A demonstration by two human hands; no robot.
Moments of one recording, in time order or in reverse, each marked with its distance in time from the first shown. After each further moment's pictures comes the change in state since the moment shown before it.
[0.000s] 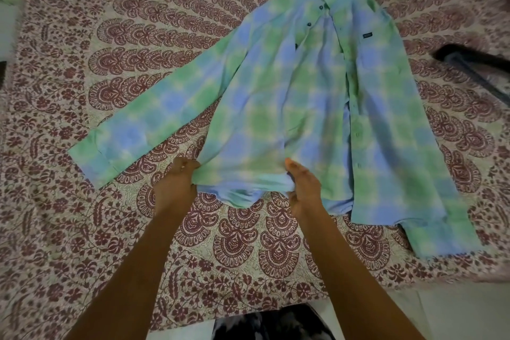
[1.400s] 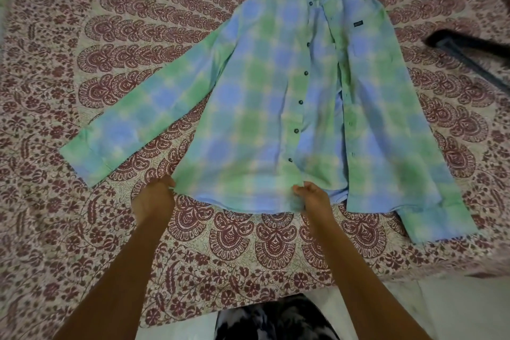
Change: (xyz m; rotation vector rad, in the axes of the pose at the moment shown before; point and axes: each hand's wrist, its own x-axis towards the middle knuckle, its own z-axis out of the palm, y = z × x) left_hand -0.015 -0.032 0.025 0.072 -0.053 -0.269; right_hand 0.012 0.027 -0.069 -0.422 0.020 -0.065
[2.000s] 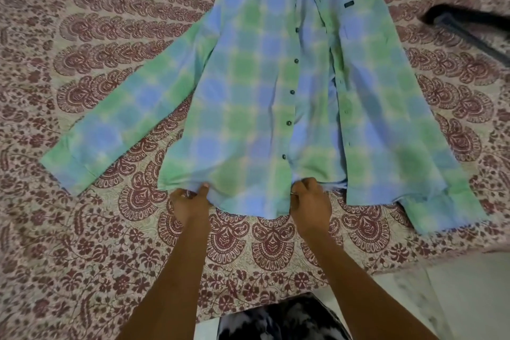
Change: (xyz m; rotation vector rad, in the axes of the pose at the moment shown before) left_hand -0.018 0.080 0.059 -1.127 0.026 -0.658; right_hand 0.031 0.047 -0.010 -1.205 0.262 -0.674
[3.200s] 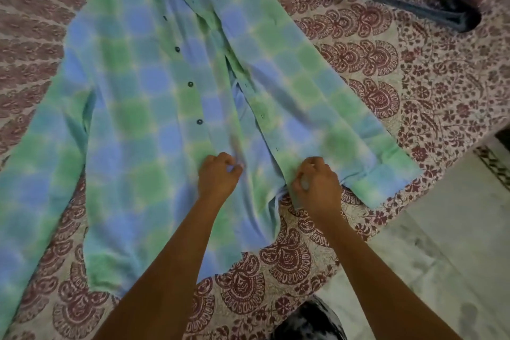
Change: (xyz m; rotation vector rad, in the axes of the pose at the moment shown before) left_hand -0.059 0.072 0.190 0.914 -0.718 0.729; right_hand 0.038 0.103 -0.064 0.177 0.112 0.328
